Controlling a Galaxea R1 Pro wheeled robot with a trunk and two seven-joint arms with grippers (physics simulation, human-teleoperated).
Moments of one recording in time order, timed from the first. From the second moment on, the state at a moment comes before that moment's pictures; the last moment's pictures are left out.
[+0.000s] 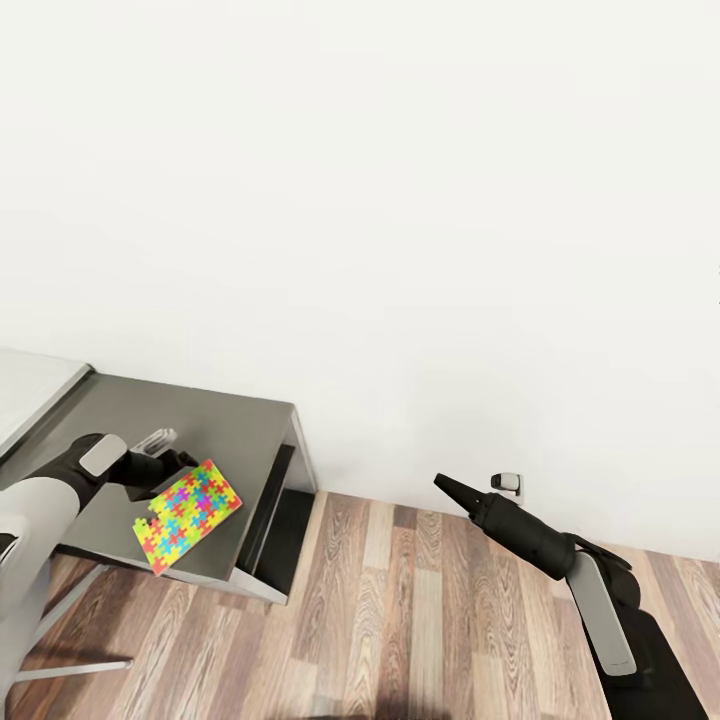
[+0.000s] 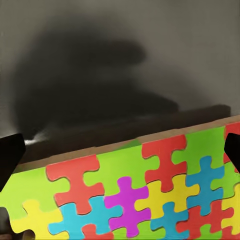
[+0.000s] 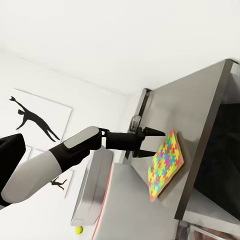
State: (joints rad) left arm -1.17 0.37 -0.16 -0.17 0.84 0.75 0.08; right arm -0.34 -0.05 -0.18 -1.41 -0.67 0.80 0.99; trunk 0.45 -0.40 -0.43
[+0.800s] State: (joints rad) left arm -1.17 0.37 -0.16 -0.17 0.84 0.75 0.08; right arm -0.34 -0.05 -0.18 -1.41 -0.67 0.80 0.99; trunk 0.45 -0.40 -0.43
